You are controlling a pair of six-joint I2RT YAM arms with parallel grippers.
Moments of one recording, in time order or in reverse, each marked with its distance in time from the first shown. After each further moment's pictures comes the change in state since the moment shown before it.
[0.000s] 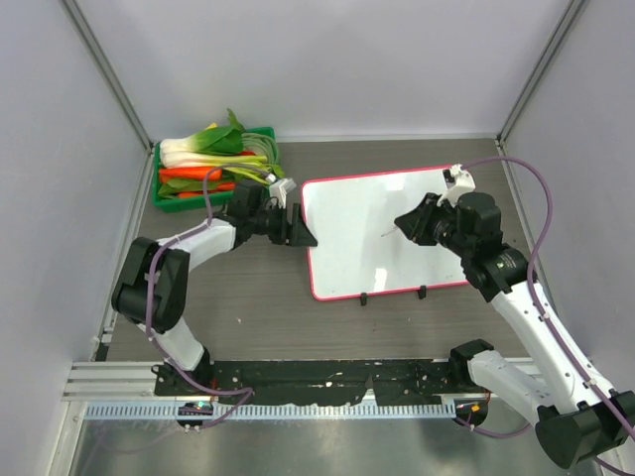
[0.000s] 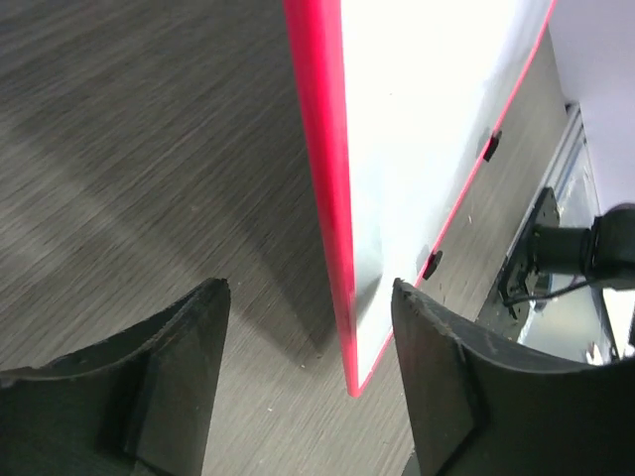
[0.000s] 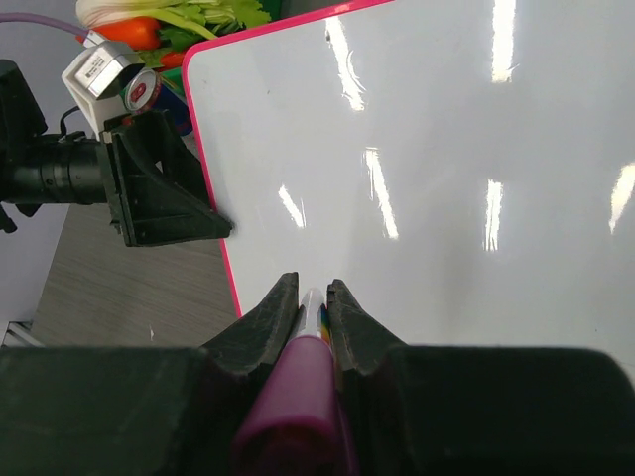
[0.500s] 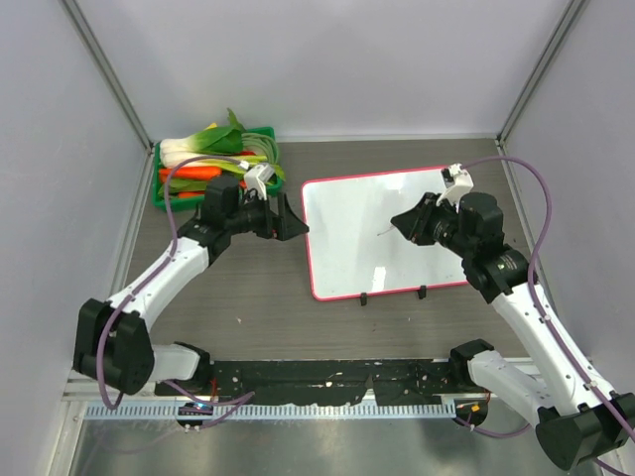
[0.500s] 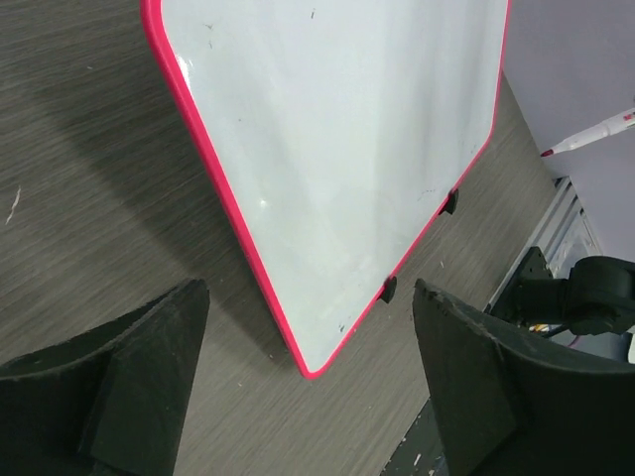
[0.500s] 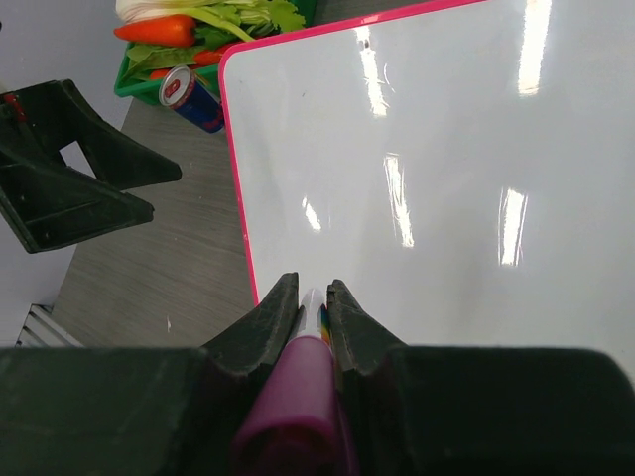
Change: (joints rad) left arm 0.001 -0.361 -0.043 -0.079 -0.194 -0.045; right arm 0.000 -0.011 -0.001 0.031 -0.050 -0.003
